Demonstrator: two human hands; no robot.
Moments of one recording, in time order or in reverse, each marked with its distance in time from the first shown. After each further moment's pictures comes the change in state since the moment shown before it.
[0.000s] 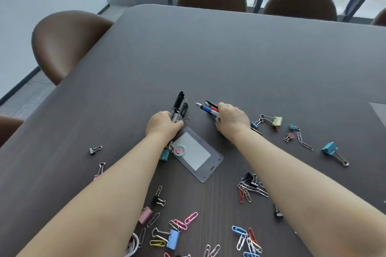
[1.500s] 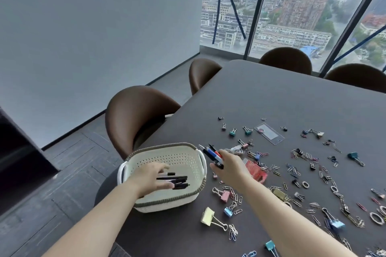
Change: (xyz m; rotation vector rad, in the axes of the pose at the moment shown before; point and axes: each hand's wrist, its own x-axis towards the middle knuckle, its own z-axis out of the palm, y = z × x) left_hand -0.479 -0.296 -0.215 0.169 -0.076 0.084; right_hand -0.437 -0.270 -0.080 0.315 -0.135 -0.385
